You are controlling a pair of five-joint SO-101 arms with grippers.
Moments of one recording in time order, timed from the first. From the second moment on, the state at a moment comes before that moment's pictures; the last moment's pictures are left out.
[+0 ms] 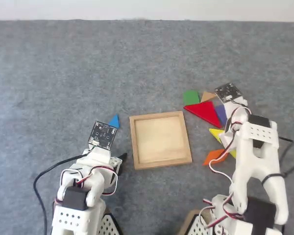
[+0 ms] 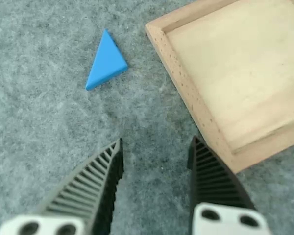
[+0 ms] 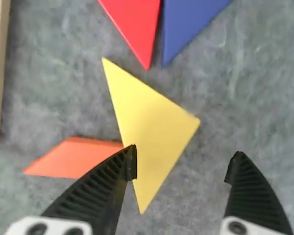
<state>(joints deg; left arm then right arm) 4.5 -102.8 96.9 71.2 -2.3 9.9 -17.2 45.7 57.2 36.8</state>
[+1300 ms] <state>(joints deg) 4.5 -102.8 96.9 71.2 -2.3 7.3 3.7 34.5 56.0 33.3</state>
